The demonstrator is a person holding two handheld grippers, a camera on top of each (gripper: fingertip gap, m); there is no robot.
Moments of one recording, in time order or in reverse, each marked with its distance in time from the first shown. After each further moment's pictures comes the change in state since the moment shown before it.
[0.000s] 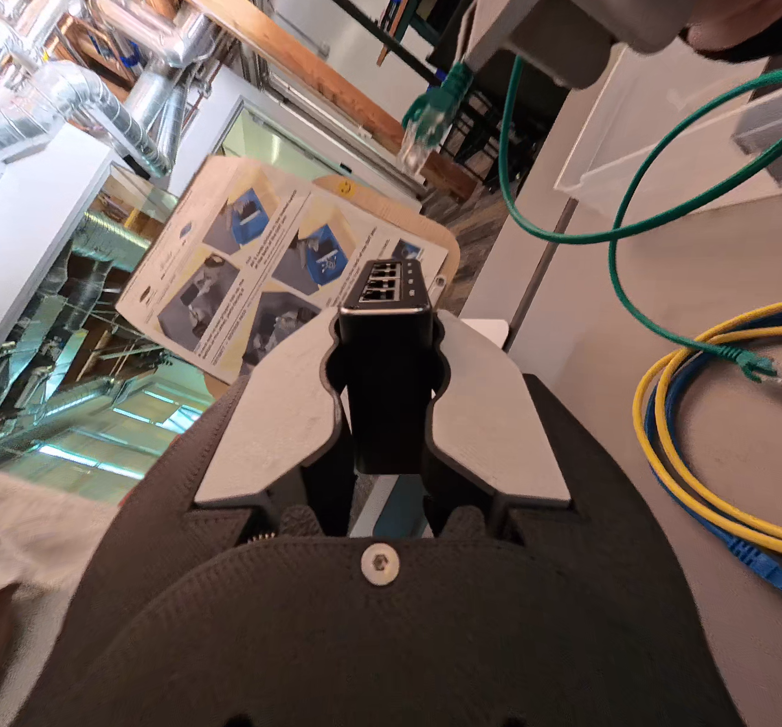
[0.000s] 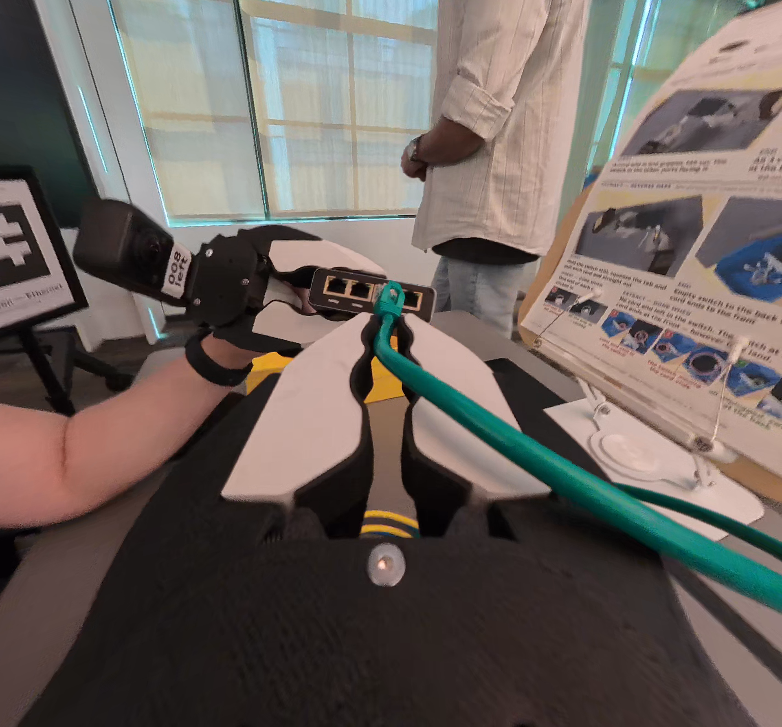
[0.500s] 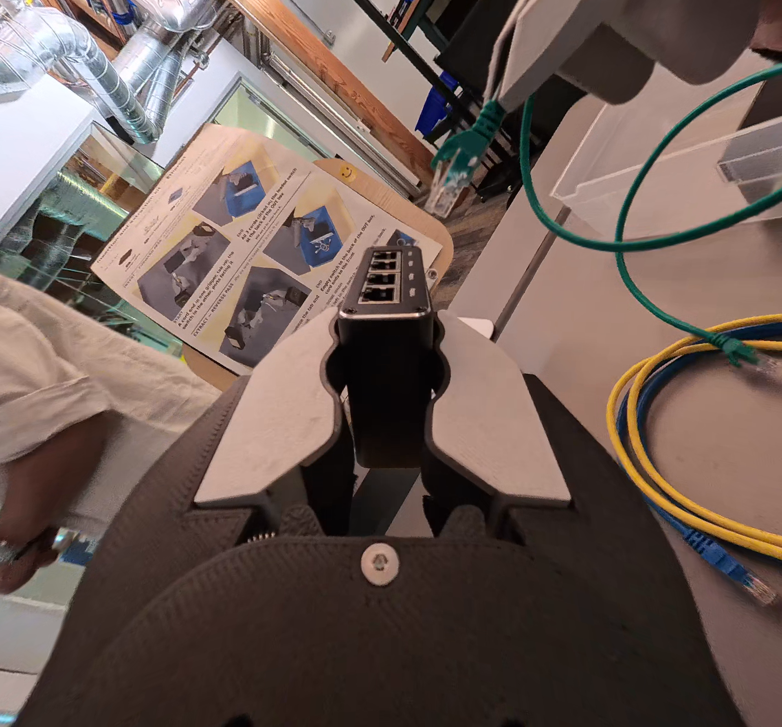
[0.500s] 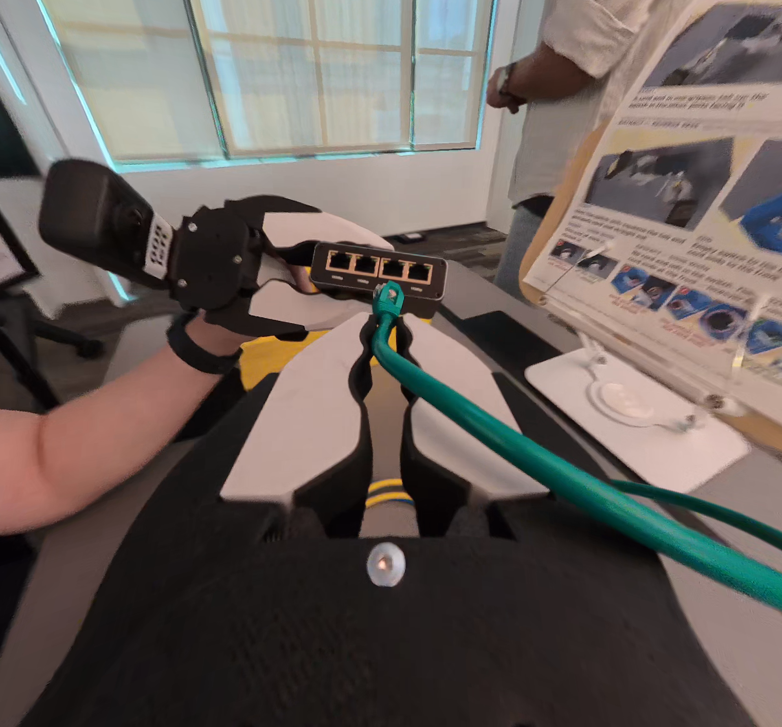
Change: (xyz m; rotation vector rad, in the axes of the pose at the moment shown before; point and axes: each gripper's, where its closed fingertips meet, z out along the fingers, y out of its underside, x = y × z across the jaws) left arm -0.002 0.013 -0.009 -0.011 0.000 -0.109; right arm -0.017 0.014 0.020 -0.160 0.079 0.016
